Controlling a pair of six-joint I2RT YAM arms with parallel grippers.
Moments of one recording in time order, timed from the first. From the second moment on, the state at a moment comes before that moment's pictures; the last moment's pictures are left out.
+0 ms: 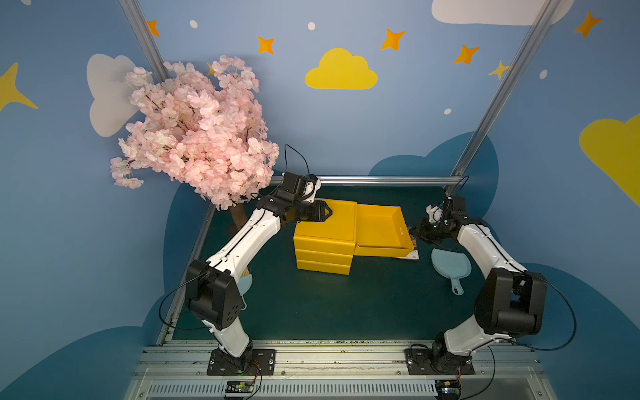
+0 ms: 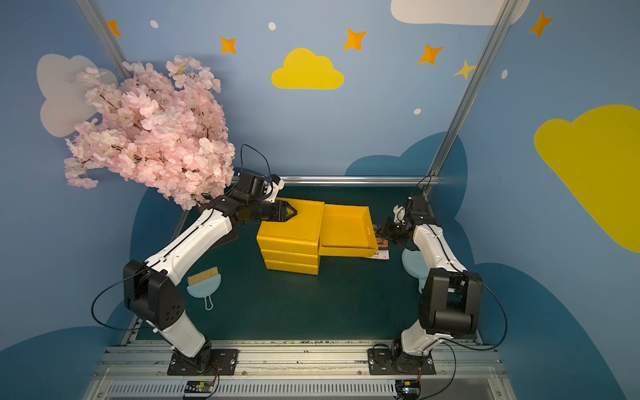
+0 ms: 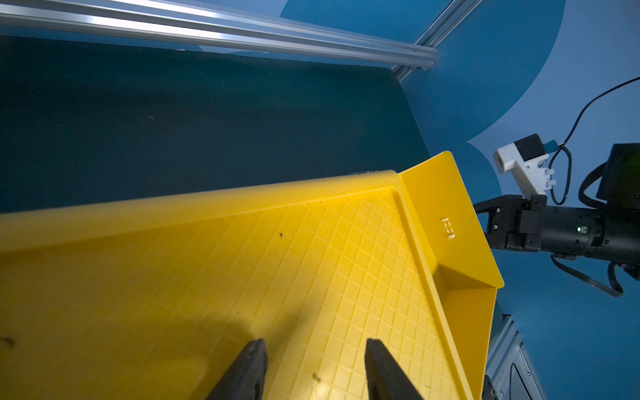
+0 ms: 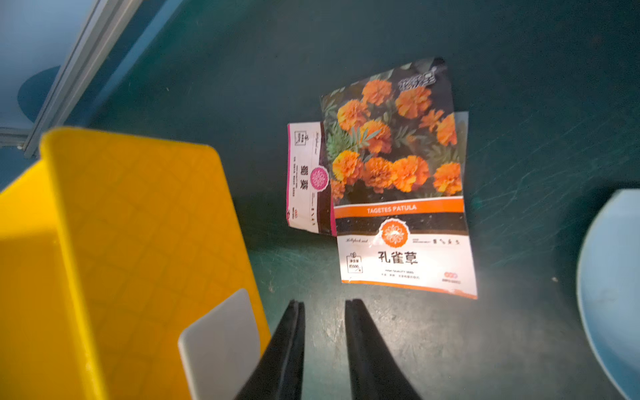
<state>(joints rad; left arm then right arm) -0.41 1.71 1.59 -0.66 0.38 -0.33 -0.04 1.58 1.20 -0.68 -0.44 0.36</state>
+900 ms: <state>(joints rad) -0.41 1.71 1.59 -0.66 0.38 -0.33 0.03 1.50 1.18 -0.56 -0.67 0.50</state>
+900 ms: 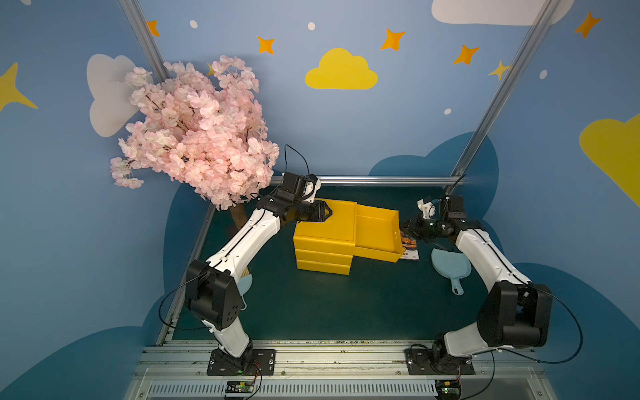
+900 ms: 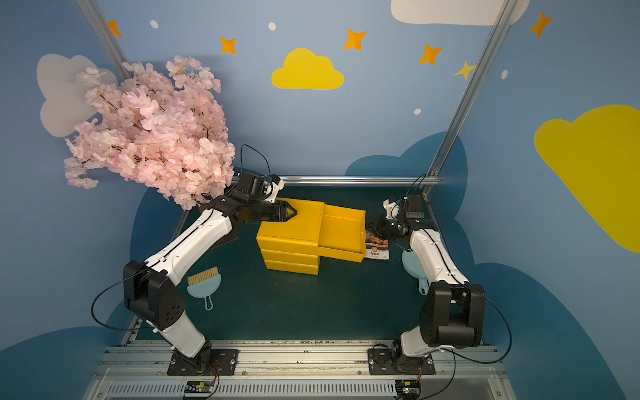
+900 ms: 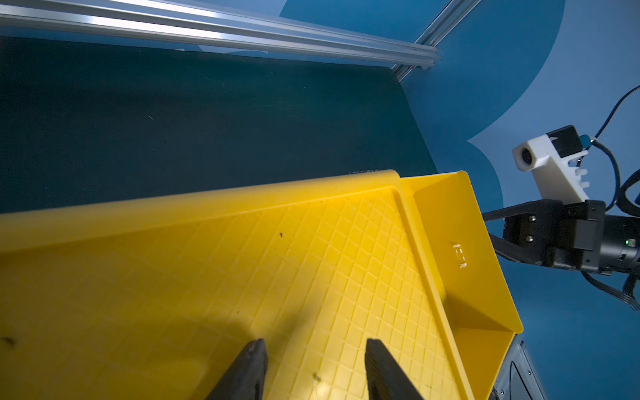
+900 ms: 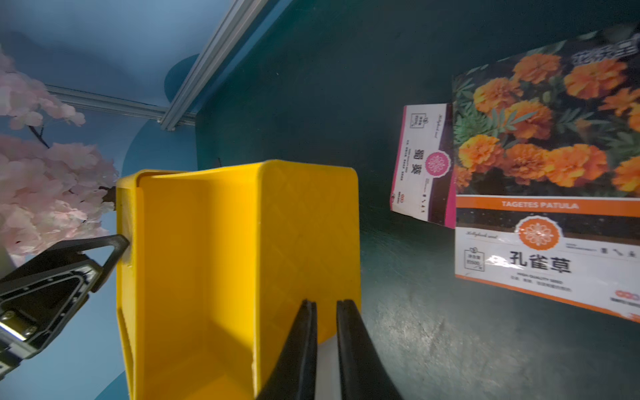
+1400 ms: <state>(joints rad) -0.41 1.71 1.59 -0.66 0.38 -0.33 0.18 1.54 1.18 -0.39 -0.77 0.62</state>
